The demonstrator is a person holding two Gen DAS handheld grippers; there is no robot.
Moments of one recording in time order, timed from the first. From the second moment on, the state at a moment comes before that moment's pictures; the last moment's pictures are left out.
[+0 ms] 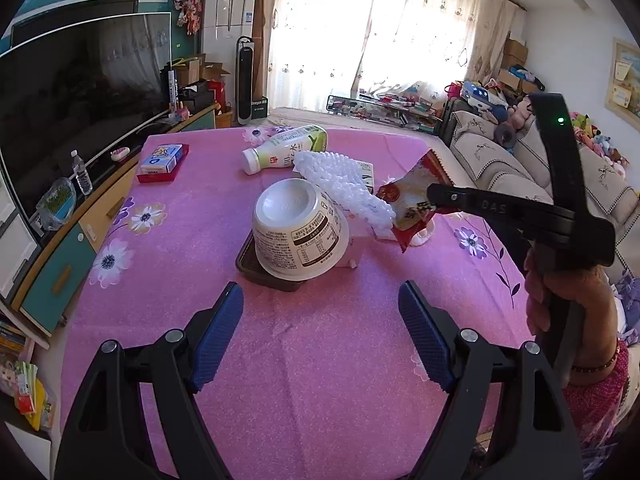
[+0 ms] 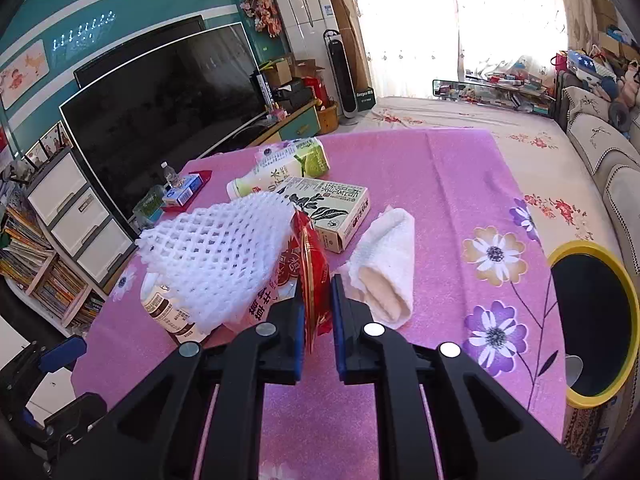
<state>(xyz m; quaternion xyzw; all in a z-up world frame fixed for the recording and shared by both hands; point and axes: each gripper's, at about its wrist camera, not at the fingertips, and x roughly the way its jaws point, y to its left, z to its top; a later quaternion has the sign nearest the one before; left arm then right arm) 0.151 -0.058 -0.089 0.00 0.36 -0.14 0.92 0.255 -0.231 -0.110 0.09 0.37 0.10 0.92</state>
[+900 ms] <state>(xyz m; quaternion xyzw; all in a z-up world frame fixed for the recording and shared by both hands) 0.155 -0.102 -0.101 0.03 0.38 -0.15 0.91 0.221 -0.476 -0.165 0.13 0.40 -0.16 0.89</state>
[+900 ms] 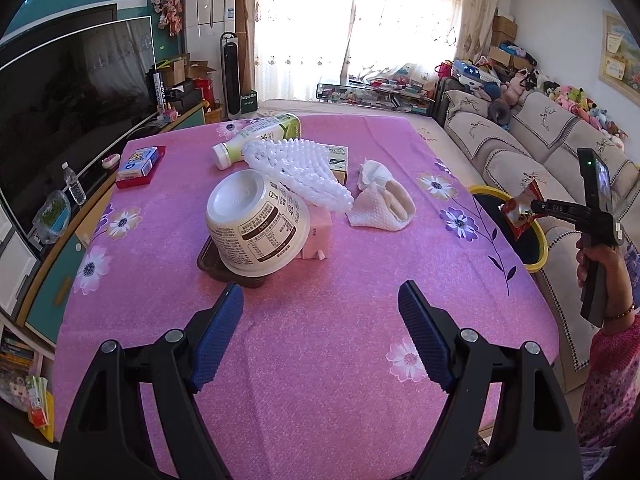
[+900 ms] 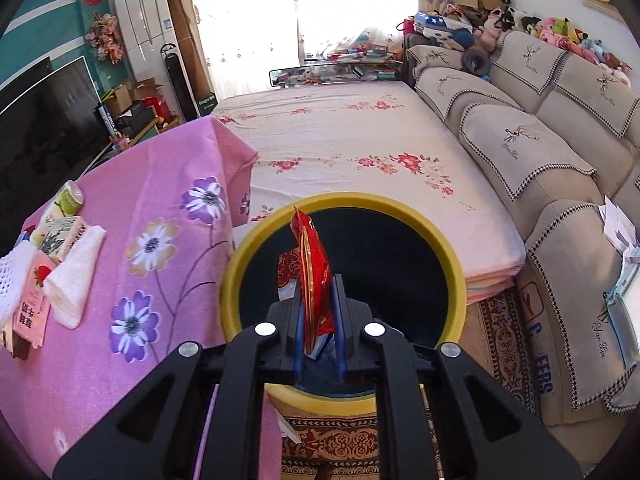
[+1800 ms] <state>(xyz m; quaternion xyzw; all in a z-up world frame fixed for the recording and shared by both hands) 0.170 -0.109 -0.117 0.04 0.40 -0.13 0.91 0.229 -0.491 -0.181 0.14 0.41 -0.17 0.89</state>
